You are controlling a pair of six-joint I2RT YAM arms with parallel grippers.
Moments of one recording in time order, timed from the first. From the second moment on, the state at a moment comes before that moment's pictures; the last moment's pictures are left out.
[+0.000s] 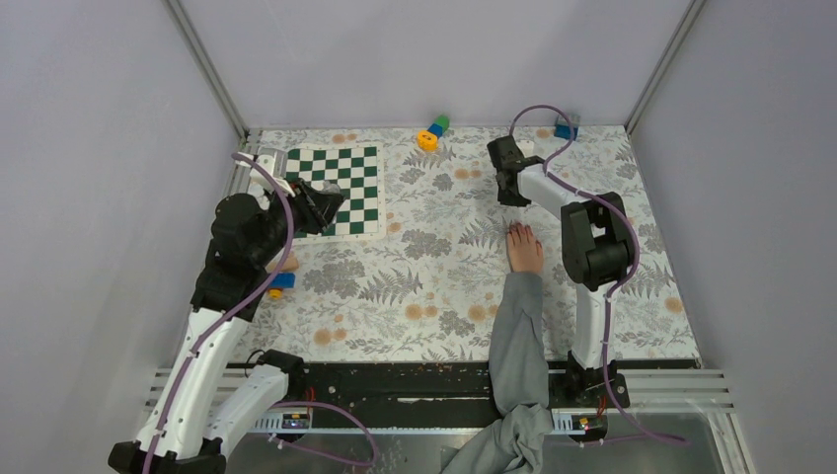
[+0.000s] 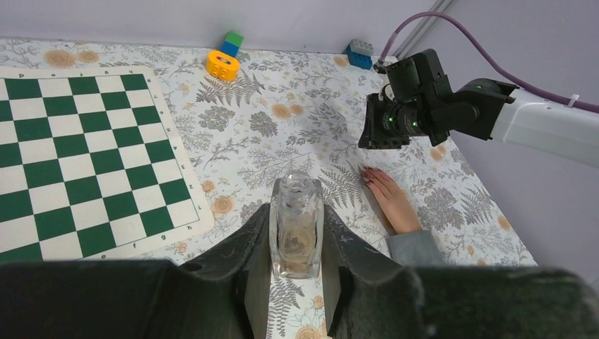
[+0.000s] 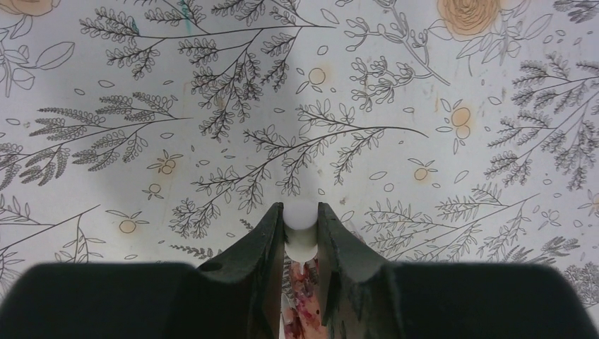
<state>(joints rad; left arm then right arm) -0.26 0.78 0.96 -0.30 0.25 -0.39 0.33 2.08 1.56 -0.57 0.44 0.40</state>
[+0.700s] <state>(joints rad) -0.26 0.77 0.96 -0.31 0.25 -0.39 0.35 2.08 1.53 -0.59 0.48 0.40</state>
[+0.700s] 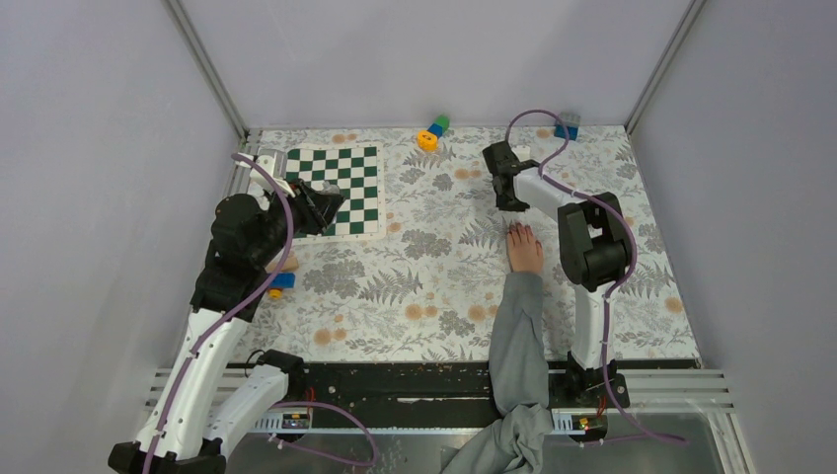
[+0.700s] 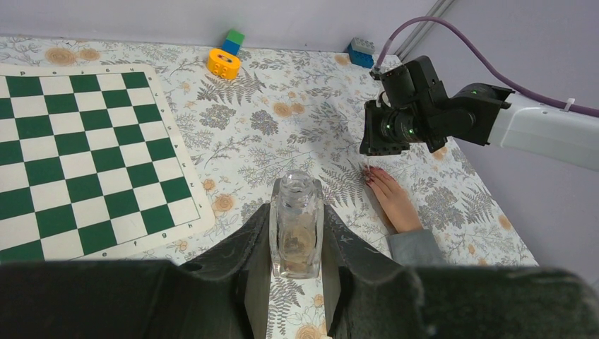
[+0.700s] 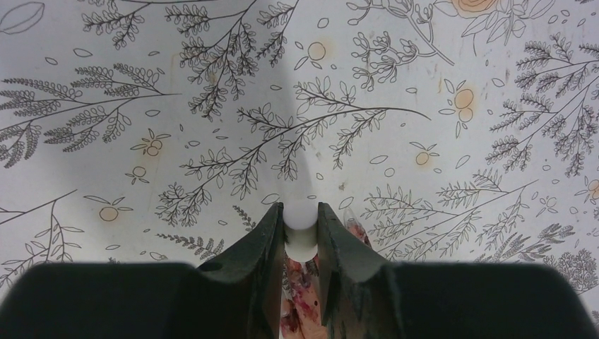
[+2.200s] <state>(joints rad) -0.26 0.78 0.96 -0.31 0.25 -0.39 0.37 2.08 1.50 -0.56 0.49 0.40</state>
